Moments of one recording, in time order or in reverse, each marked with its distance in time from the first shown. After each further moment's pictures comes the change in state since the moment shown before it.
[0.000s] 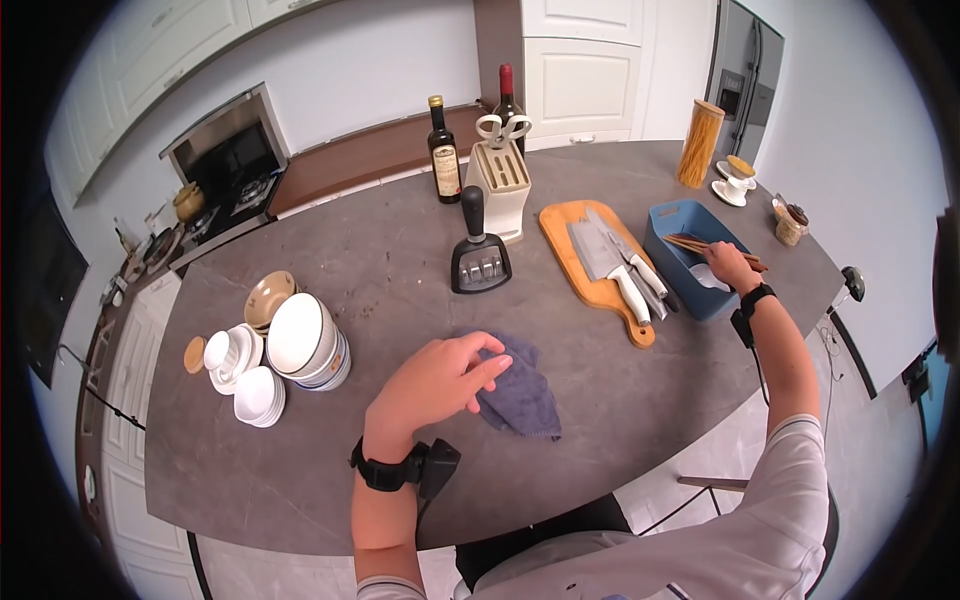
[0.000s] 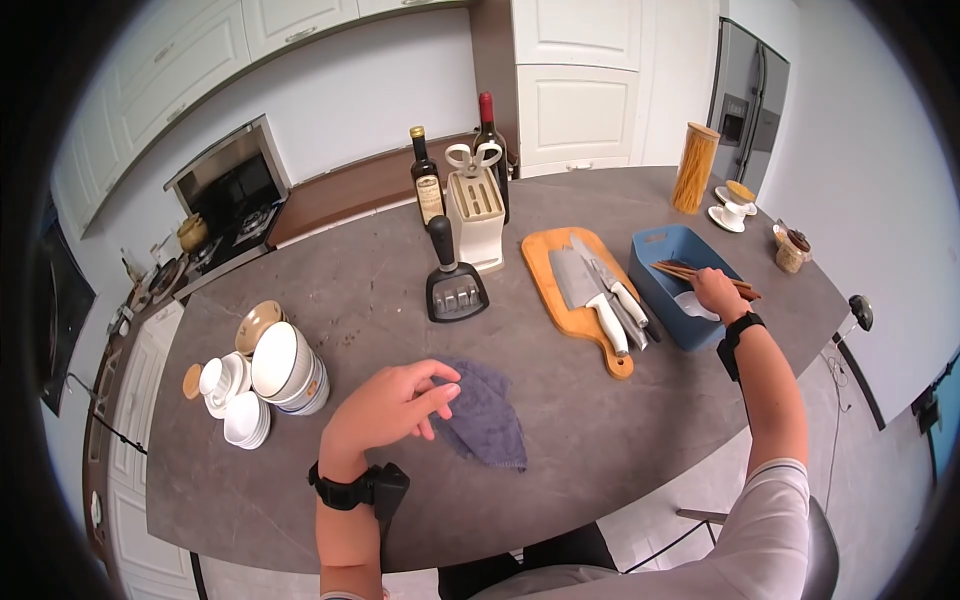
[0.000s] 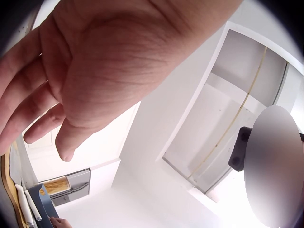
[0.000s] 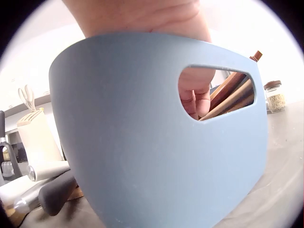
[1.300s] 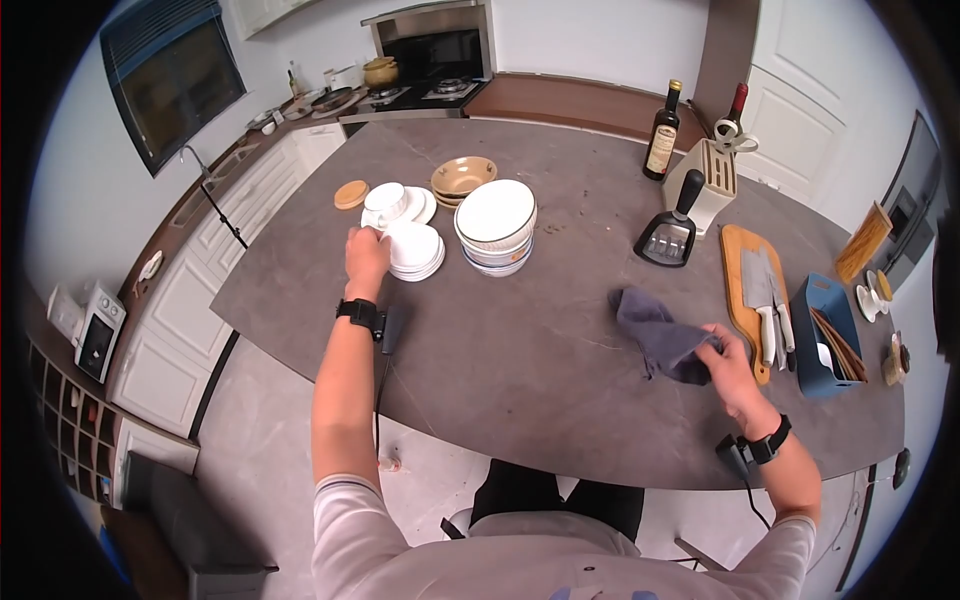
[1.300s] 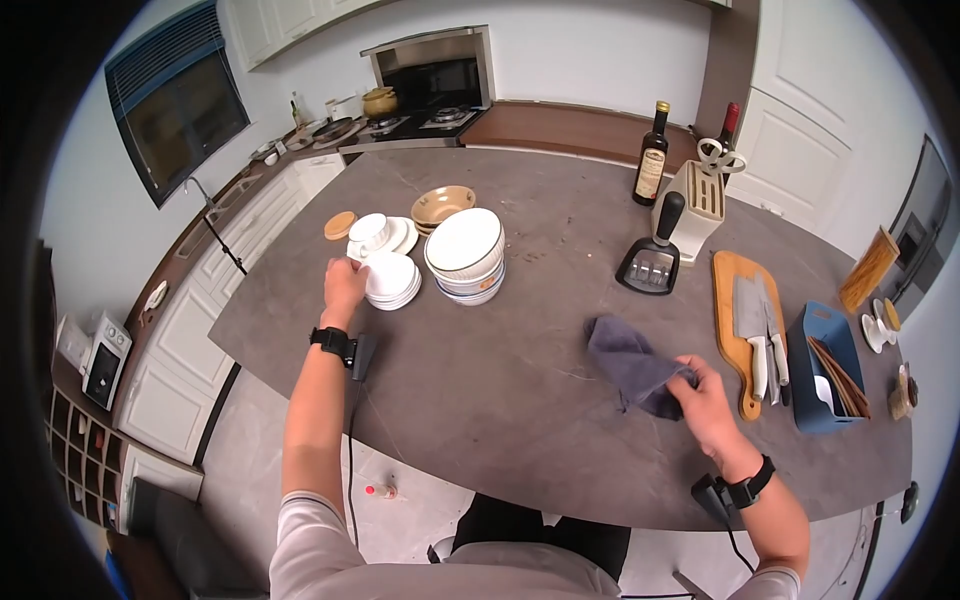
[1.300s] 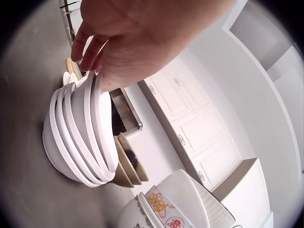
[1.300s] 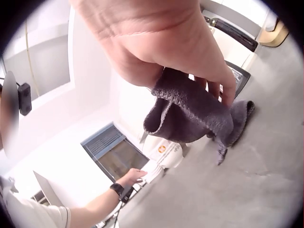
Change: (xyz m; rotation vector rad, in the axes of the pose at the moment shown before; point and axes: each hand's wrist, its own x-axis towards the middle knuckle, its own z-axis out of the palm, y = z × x) left_hand -0.176 -0.252 -0.137 0.597 1.306 -0.746; right_hand -0.157 -0.276 0.004 1.224 -0.588 -0.195
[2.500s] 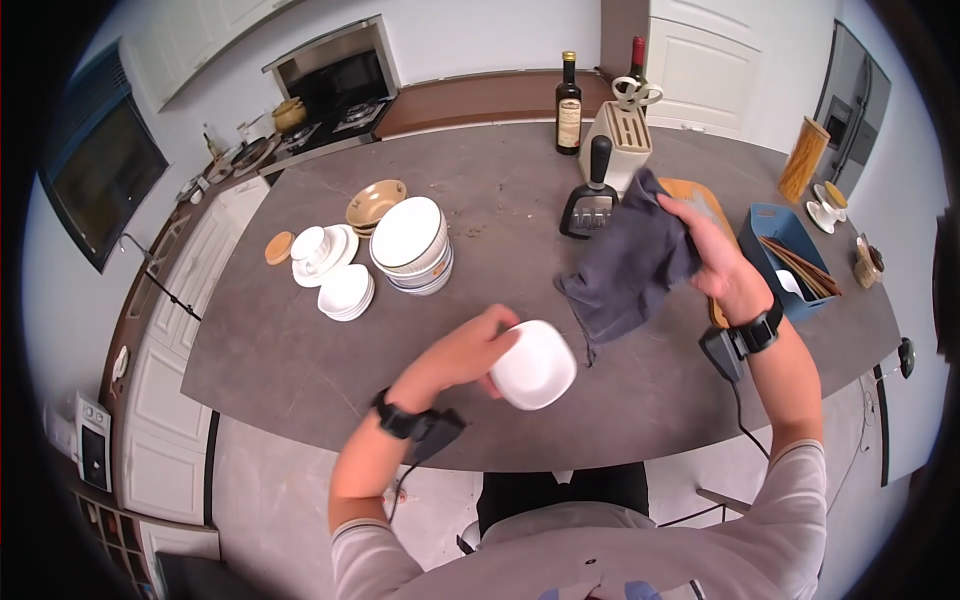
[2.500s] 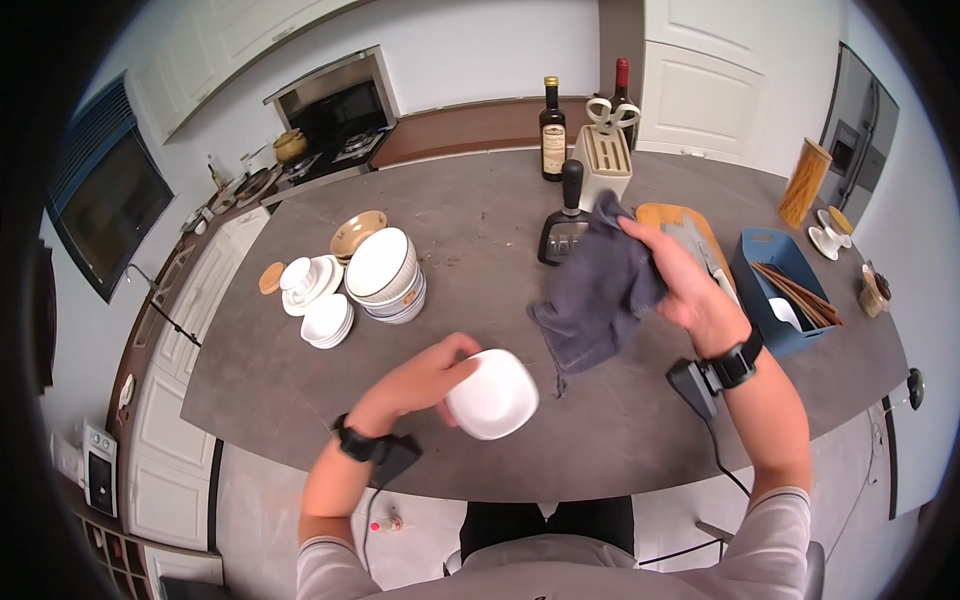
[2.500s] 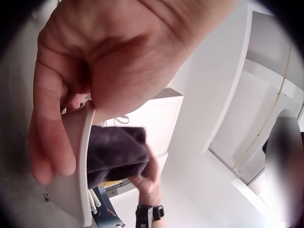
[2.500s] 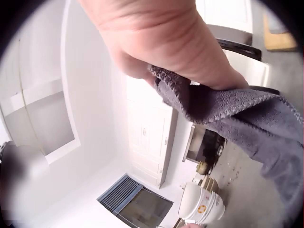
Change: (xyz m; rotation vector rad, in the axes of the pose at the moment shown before) left_hand -0.161 0.182 -0.044 -0.751 -1.390 0.293; right_hand 0.048 -0.084 -0.034 0.681 -0.079 0.220
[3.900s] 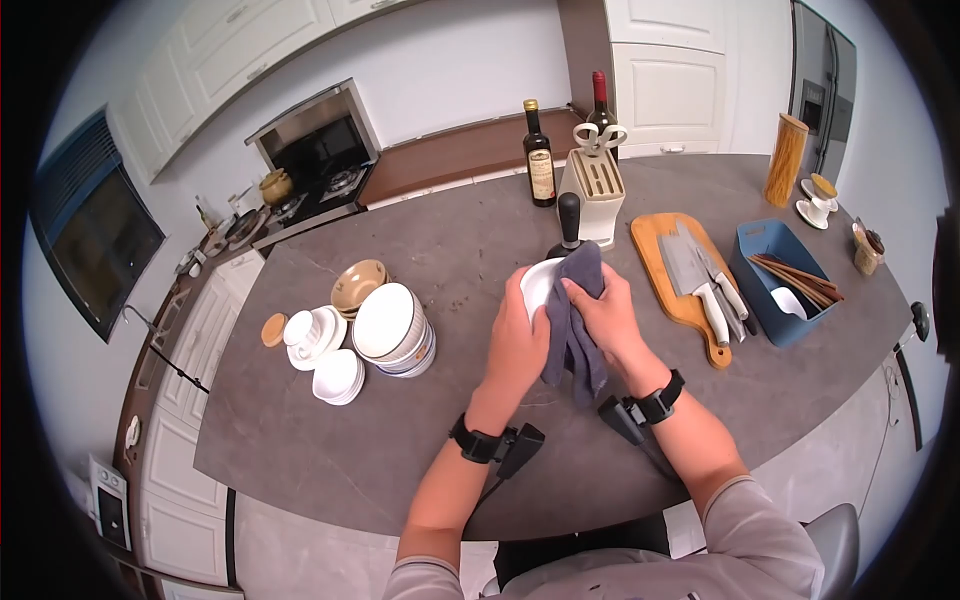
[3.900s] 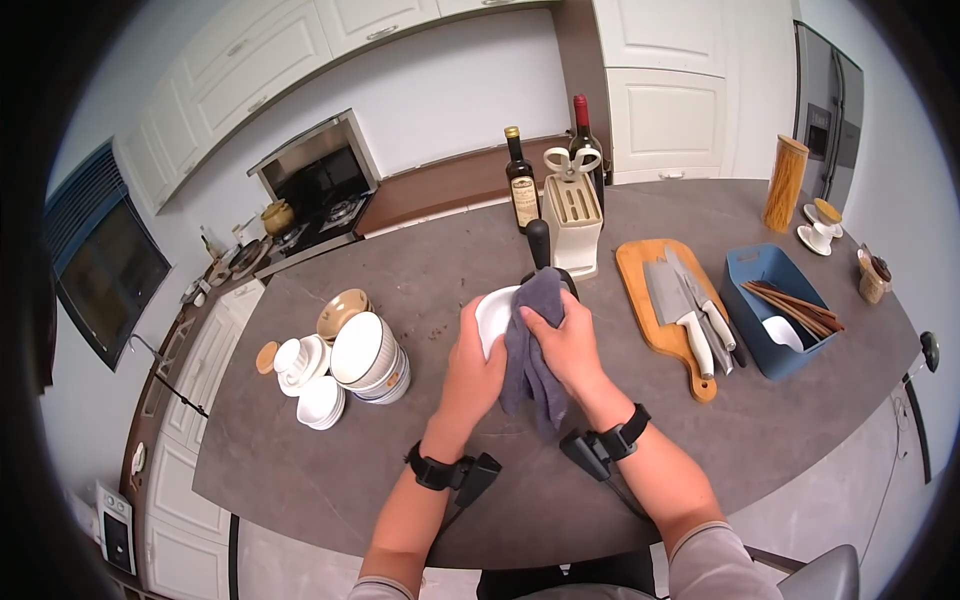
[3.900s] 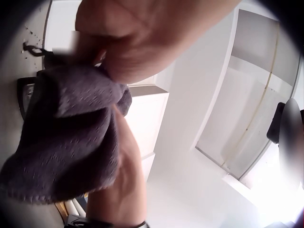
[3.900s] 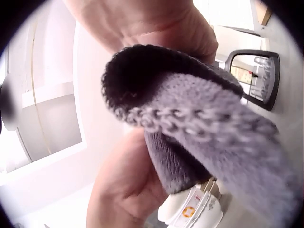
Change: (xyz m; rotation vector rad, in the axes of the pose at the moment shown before) left_hand 0.112 0.053 0.040 0.328 0.872 0.698; right_hand 0.081 0.081 0.023 -0.357 0.292 -0.738
